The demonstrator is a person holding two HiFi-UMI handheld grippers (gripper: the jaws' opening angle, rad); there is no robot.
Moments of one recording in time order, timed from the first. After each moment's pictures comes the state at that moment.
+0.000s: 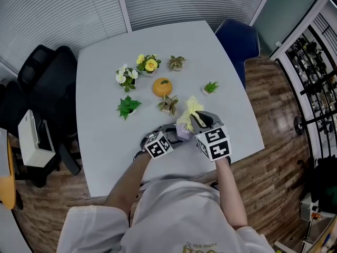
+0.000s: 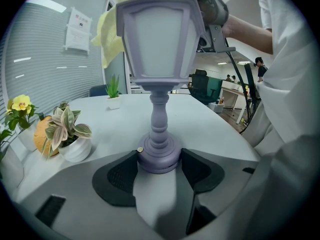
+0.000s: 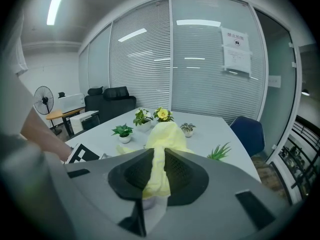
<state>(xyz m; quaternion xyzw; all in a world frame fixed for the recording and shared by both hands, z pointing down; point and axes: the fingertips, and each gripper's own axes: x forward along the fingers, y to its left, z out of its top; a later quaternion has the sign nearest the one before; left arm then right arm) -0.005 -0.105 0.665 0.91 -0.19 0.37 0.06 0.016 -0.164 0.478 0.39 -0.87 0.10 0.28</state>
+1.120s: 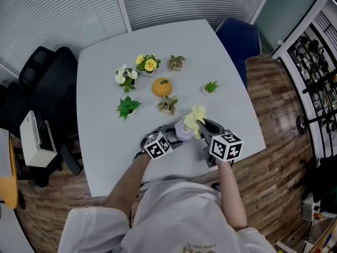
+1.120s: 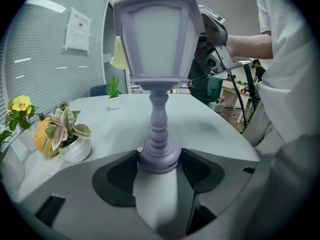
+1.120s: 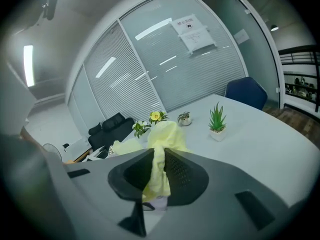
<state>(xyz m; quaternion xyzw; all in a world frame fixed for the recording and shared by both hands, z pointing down) -0.006 -0.106 0.668 0.91 -0.19 0.38 0.06 0.053 -0.156 0.515 0.39 -0.87 0.30 0.12</state>
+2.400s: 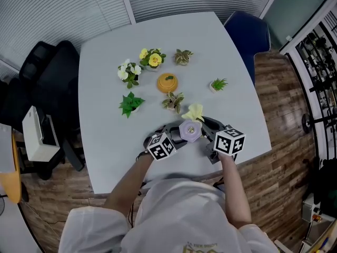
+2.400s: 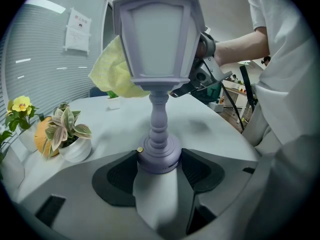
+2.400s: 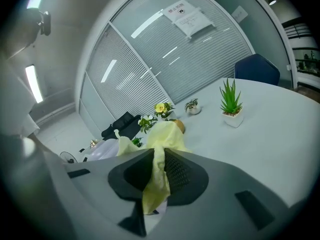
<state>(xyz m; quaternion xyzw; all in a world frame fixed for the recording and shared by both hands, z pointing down) -0.006 -0.108 0.667 0.91 -0.19 0.37 0.06 0.028 -0.172 0.550 0.31 -0.88 0.35 0.11</state>
